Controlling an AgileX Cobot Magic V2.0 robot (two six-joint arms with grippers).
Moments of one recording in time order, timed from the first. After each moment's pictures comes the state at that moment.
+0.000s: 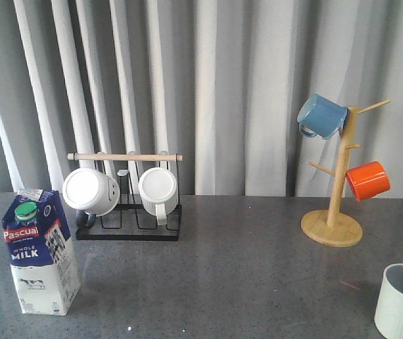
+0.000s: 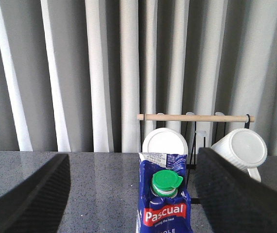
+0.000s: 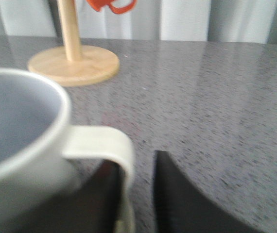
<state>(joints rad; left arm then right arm) 0.01 0.92 -0.73 -0.06 -0.10 0.02 -0.47 1.78 -0.56 -0.51 -0.96 0.24</state>
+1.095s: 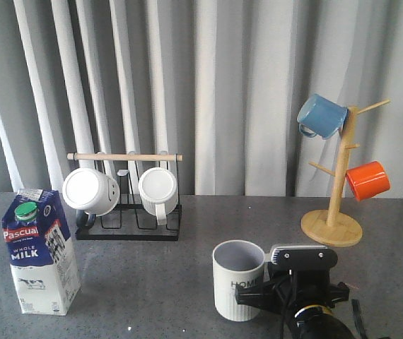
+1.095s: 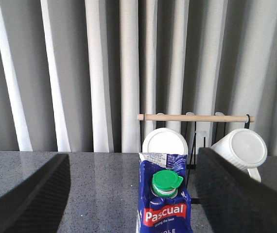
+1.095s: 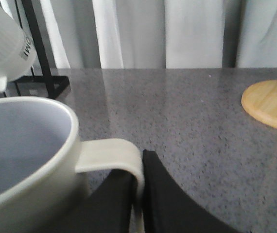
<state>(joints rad) 0.01 0.92 -0.73 -0.06 -0.10 0.02 0.47 1.87 -0.85 0.54 -0.80 -0.21</state>
